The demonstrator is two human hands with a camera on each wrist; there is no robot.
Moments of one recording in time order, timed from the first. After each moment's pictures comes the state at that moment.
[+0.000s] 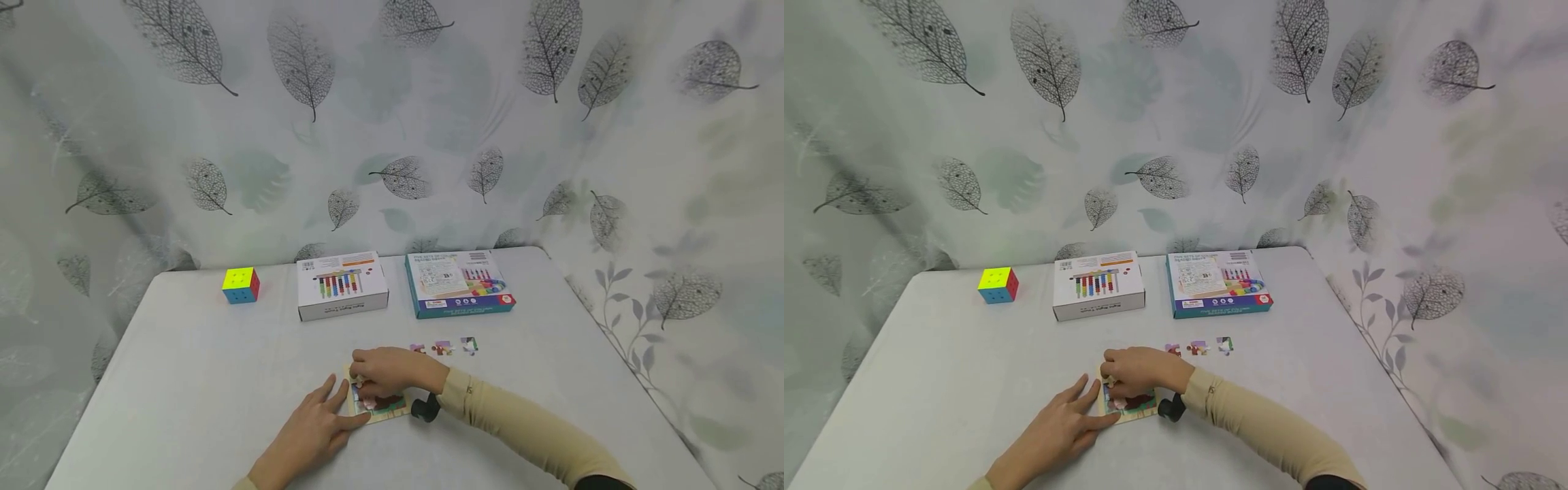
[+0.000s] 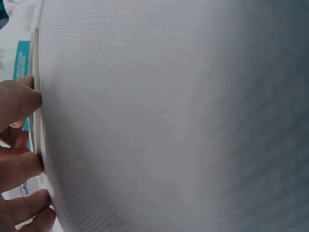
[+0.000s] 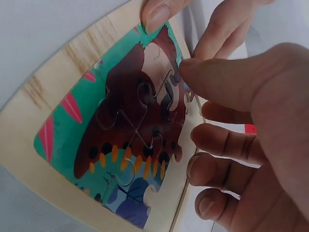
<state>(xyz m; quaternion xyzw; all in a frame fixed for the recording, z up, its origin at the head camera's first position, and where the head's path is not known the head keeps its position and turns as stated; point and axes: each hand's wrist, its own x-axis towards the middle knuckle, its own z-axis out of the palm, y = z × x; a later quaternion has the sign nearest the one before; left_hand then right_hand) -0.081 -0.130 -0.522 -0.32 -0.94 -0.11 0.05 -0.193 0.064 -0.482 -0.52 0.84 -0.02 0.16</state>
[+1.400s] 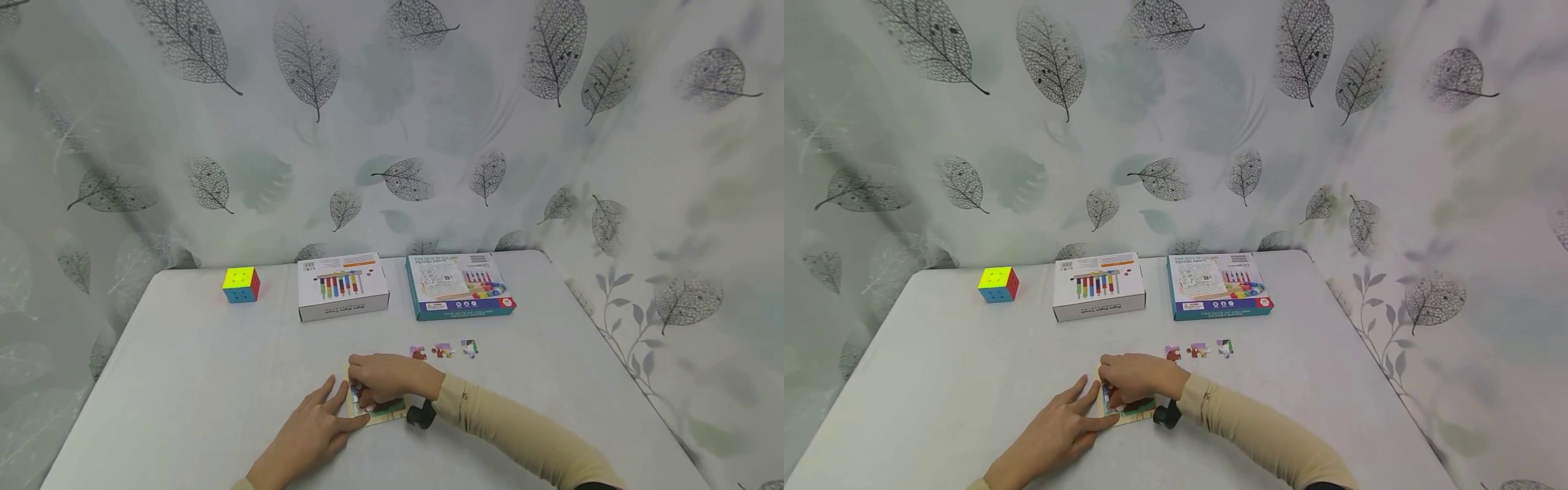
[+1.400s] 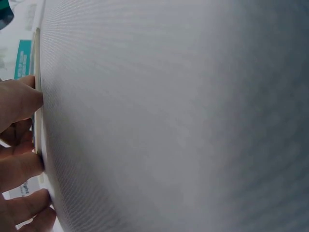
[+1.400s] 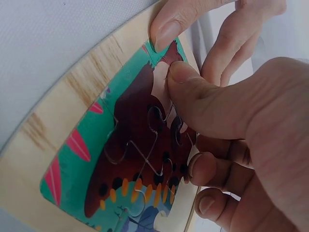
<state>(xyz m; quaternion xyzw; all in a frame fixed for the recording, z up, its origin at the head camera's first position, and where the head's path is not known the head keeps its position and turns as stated) -0.079 -0.130 -0.519 -0.32 -0.94 -0.12 0.07 -0.185 0.054 -0.484 -0.48 0.85 -0.03 0.20</state>
